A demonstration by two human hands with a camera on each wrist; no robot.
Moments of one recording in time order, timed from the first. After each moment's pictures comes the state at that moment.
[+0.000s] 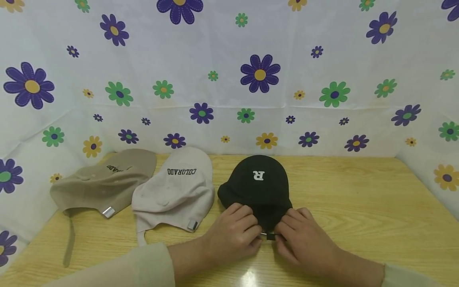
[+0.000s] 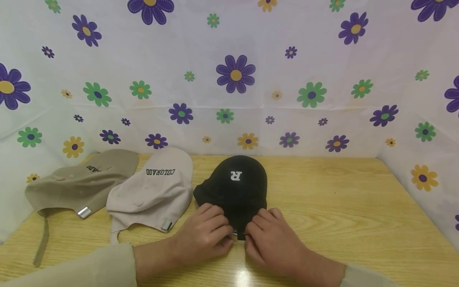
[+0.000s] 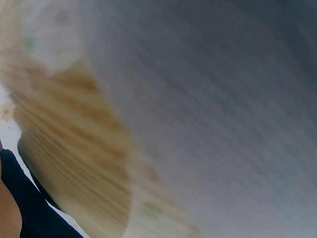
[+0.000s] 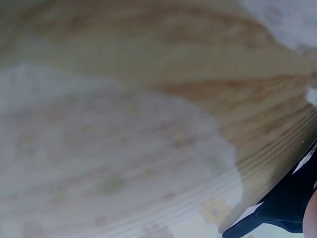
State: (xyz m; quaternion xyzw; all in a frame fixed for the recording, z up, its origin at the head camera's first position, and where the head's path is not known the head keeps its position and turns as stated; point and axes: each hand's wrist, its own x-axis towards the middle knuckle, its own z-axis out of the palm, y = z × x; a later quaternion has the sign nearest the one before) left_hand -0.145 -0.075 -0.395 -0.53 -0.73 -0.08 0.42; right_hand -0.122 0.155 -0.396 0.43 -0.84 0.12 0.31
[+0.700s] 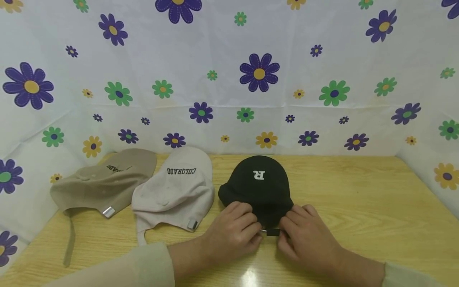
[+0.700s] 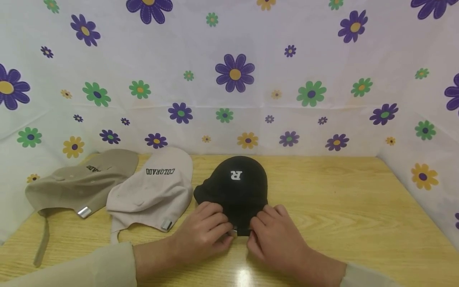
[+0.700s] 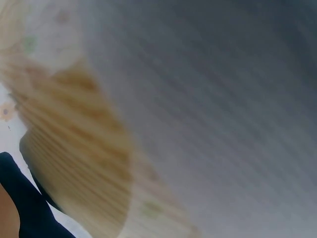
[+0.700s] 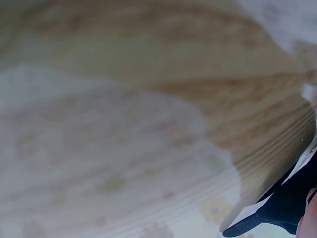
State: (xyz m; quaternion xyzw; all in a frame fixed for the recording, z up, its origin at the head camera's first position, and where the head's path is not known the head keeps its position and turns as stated) left_hand -0.145 -0.075 -0.394 -0.53 -0.72 -0.10 0.43; right_hand -0.123 0.156 -0.395 0.39 -0.85 0.11 0.33
